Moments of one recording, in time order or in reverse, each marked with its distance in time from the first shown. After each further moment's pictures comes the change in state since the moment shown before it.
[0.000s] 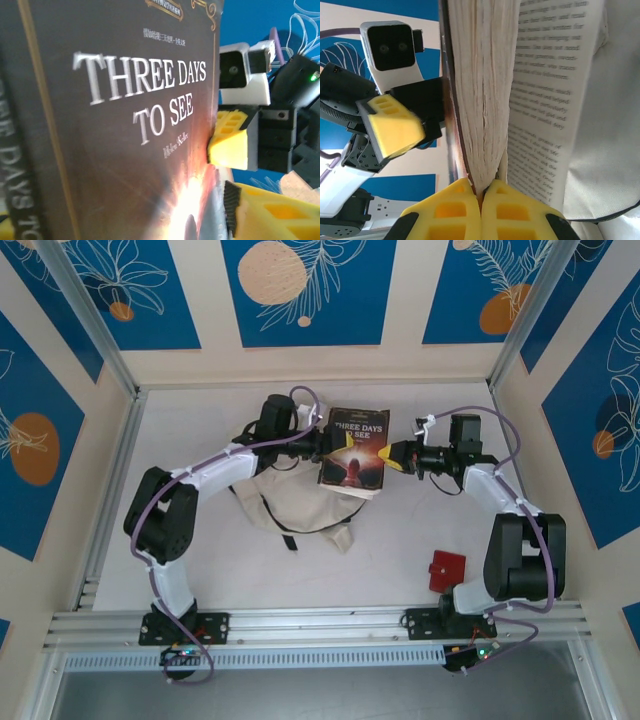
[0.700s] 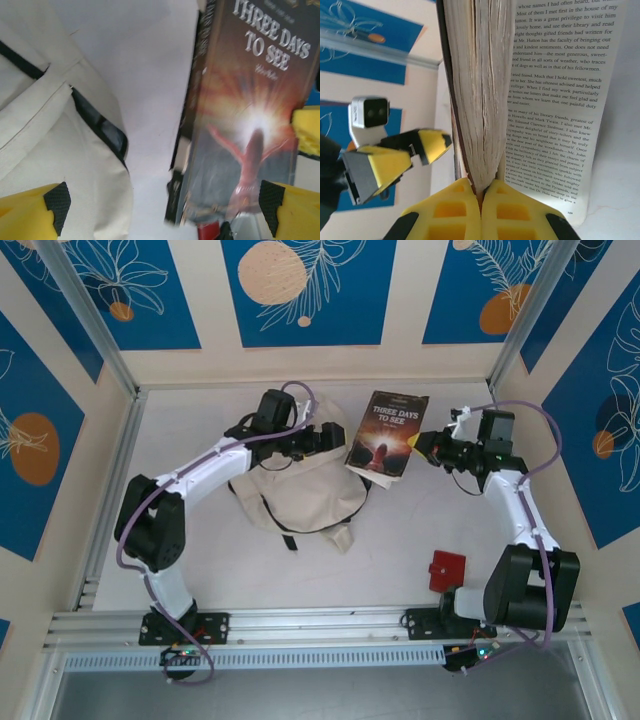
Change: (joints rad) left arm -0.005 -0.068 0.072 -0.313 -0.245 0.164; right arm -0.116 -0.148 0.050 -0.158 0.227 -0.068
